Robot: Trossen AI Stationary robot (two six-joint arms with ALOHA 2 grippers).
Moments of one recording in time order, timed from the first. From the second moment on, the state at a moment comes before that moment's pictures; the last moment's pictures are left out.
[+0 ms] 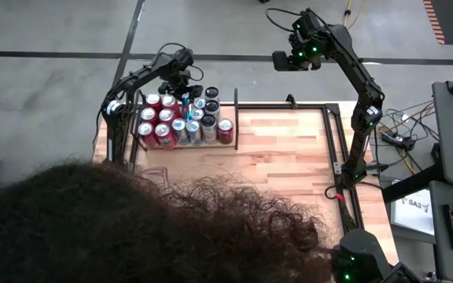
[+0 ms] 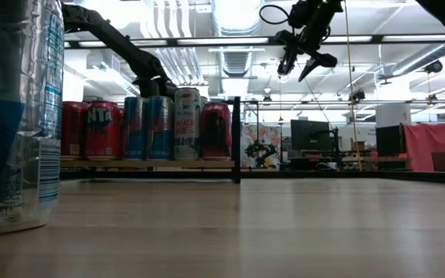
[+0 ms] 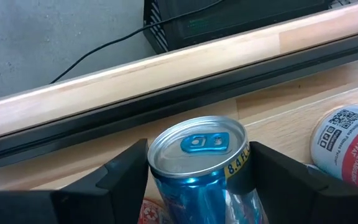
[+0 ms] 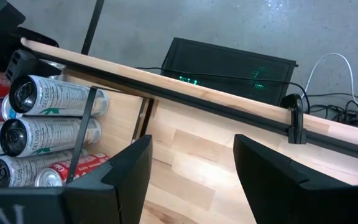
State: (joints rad) left arm 1.00 2.12 1.83 -1.12 0.14 -0.33; right arm -0.97 1.90 2.29 -1.40 -0.21 0.40
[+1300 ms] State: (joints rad) left arm 1.00 2.04 1.83 -1.12 0.14 -0.32; right arm -0.97 1.90 2.29 -1.40 -0.21 0.39
